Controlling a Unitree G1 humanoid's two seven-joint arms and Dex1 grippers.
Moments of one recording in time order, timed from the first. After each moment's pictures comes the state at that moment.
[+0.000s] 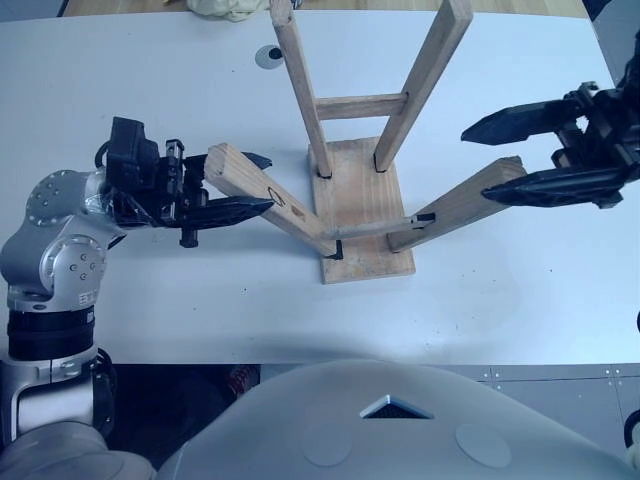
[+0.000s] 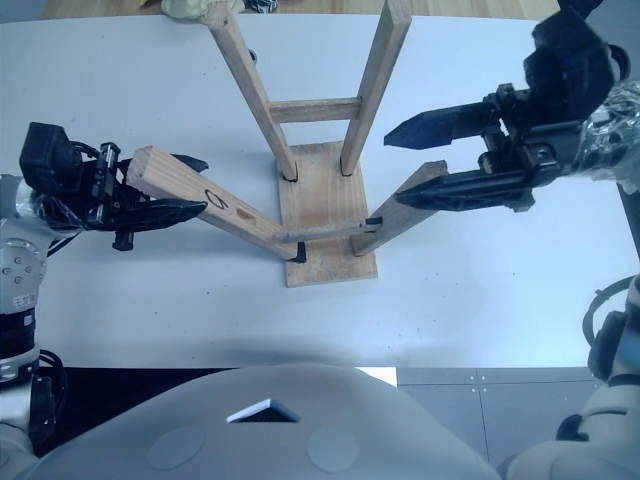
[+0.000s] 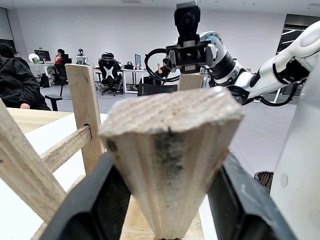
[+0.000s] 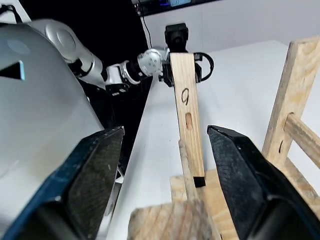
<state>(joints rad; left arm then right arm) -0.04 0.75 0.09 -0.24 -0.88 0.36 -1.28 -0.46 -0.95 -0.14 -0.27 1.02 0.92 1.32</state>
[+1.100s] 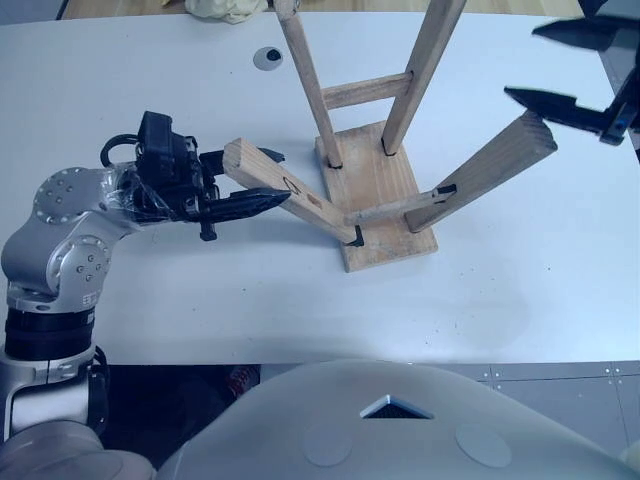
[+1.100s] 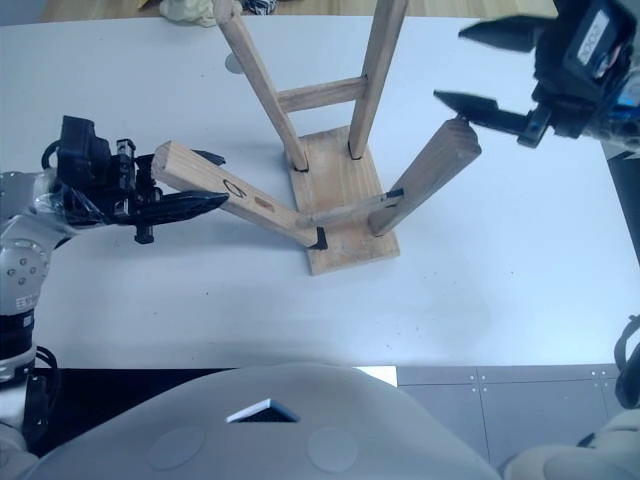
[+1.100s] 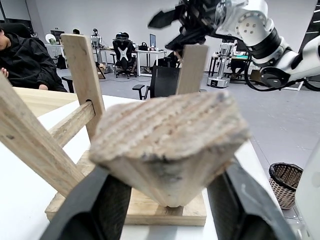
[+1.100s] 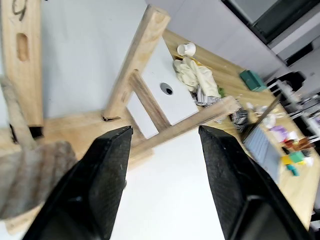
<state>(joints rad) -0.09 0.78 0.04 -0.31 -0.83 0.41 -1.13 -0.27 -1.03 -0.20 -0.46 0.51 0.47 0.97</state>
